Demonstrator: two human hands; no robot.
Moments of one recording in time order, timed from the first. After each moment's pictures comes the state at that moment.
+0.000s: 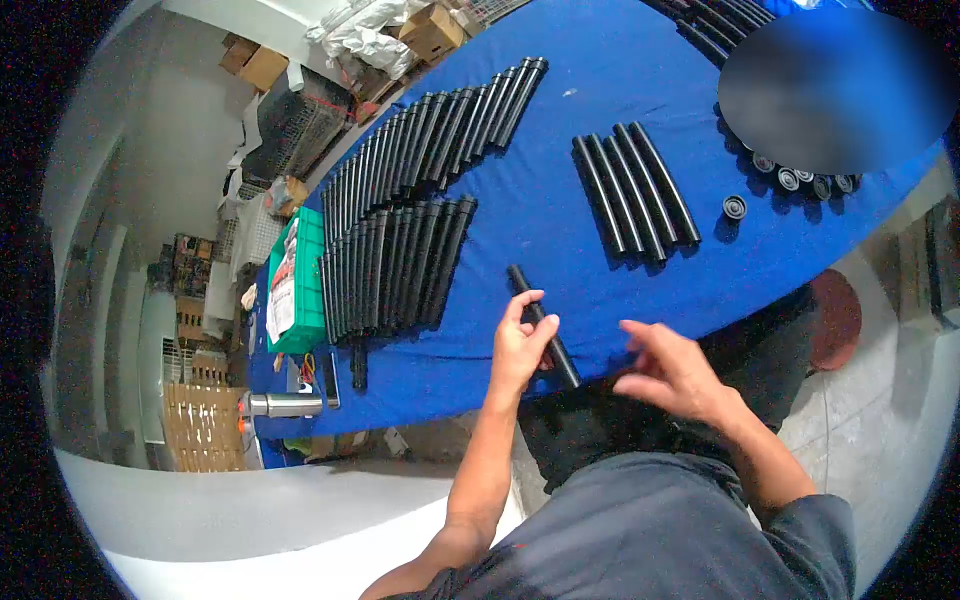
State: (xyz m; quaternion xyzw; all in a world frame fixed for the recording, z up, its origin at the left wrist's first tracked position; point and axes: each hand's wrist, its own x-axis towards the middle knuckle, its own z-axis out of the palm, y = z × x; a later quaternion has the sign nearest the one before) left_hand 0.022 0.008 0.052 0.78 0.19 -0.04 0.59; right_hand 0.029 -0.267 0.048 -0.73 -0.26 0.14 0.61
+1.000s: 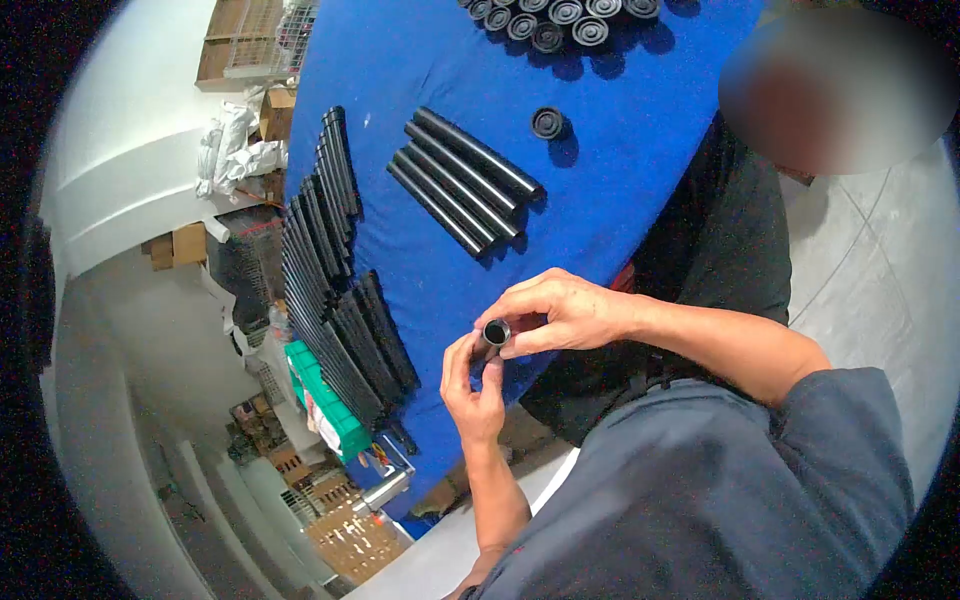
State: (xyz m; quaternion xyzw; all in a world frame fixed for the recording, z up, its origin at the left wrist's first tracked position) left_hand 0.020 -0.043 0.093 0.94 -0.08 0.01 0.32; right_hand 0.080 -0.255 0.013 -0.52 -0.28 0.08 0.80
